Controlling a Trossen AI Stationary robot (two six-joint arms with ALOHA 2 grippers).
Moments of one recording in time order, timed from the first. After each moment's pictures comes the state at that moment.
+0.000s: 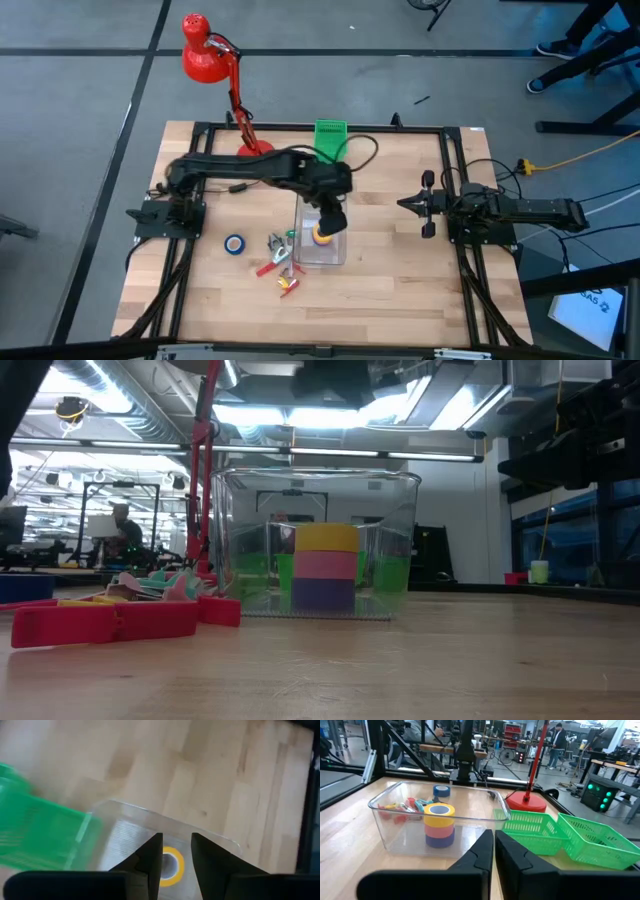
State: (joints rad) left arm -0.03 1.93 2.05 -1.12 -0.07 -0.37; right arm -0.02 0.11 0.02 0.01 0.03 -0.11
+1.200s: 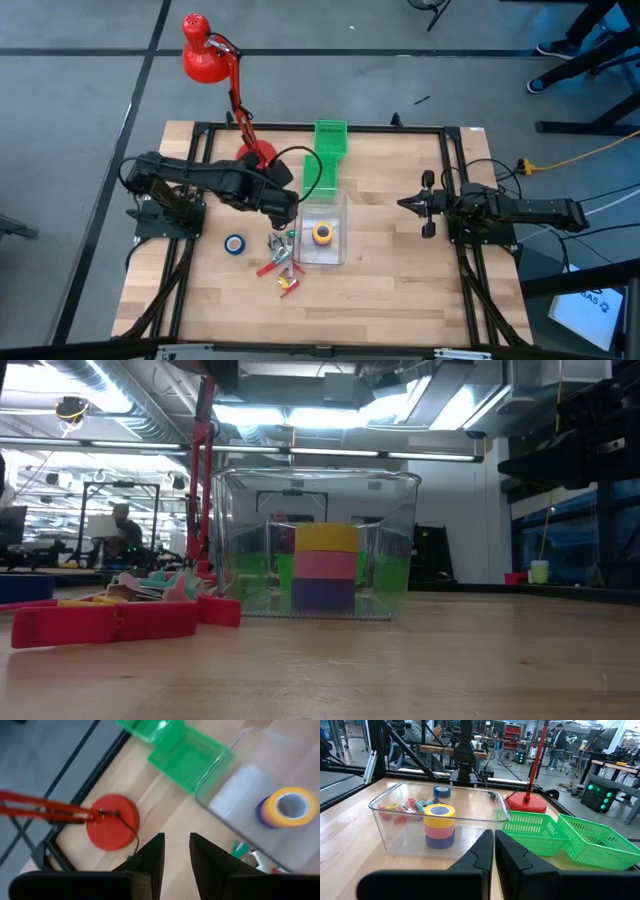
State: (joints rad) left arm -0.20 1.65 1.80 -1.57 -0.59 -0.82; right arm -0.02 0.11 0.02 0.01 0.03 -0.11
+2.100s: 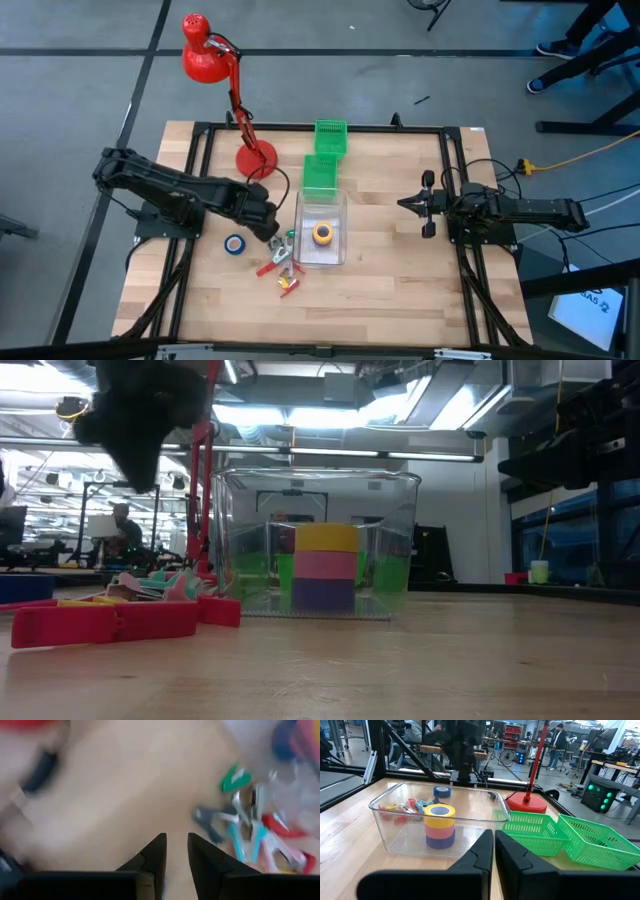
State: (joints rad) left arm -0.19 1.35 1.05 -1.10 -0.18 -1.15; right arm -0.02 0.11 0.02 0.02 0.03 -0.11
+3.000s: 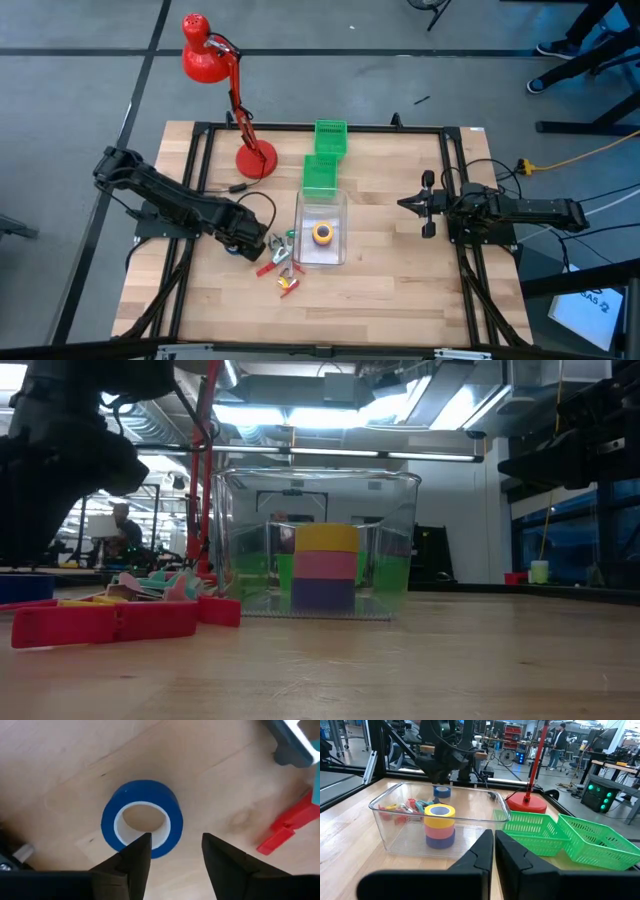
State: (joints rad) left arm -0.31 1.36 0.75 -0.89 0.11 -1.40; right arm -0.02 0.11 0.02 0.02 0.03 -0.11
